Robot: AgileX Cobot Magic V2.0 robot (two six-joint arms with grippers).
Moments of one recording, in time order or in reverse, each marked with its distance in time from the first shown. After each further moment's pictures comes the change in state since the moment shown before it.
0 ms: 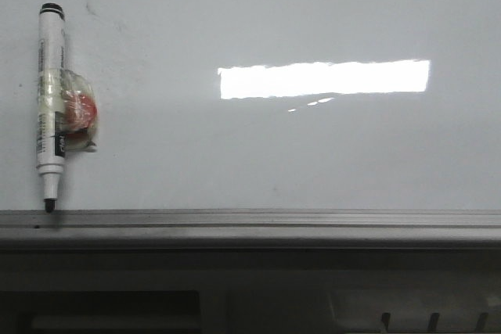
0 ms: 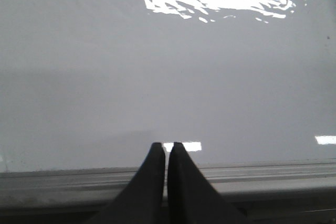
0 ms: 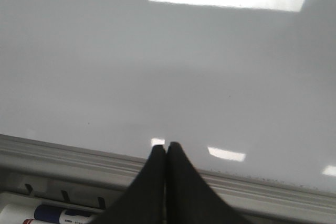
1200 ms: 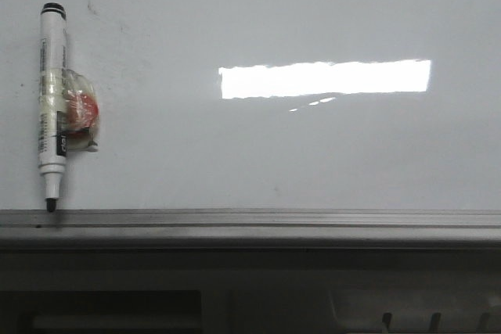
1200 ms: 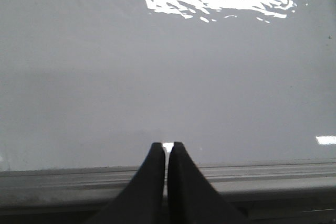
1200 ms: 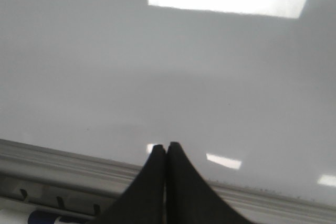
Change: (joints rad) left arm 0.000 0.000 0.000 0.000 0.000 0.000; right arm 0.000 0.000 0.000 -0.039 -0.043 0.000
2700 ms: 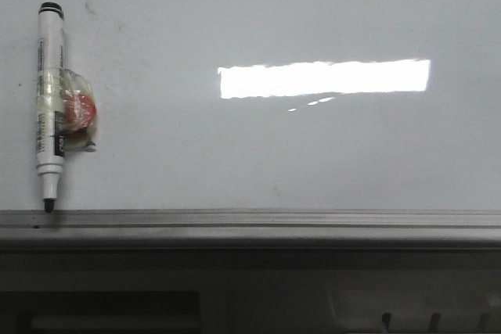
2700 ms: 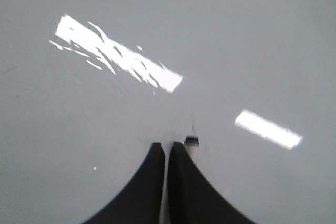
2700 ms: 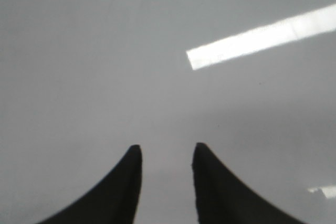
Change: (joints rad) left arm 0.000 0.114 -0.264 -0.636 0.060 0.100; right arm 0.000 0.120 -0.309 0.264 0.023 0.176
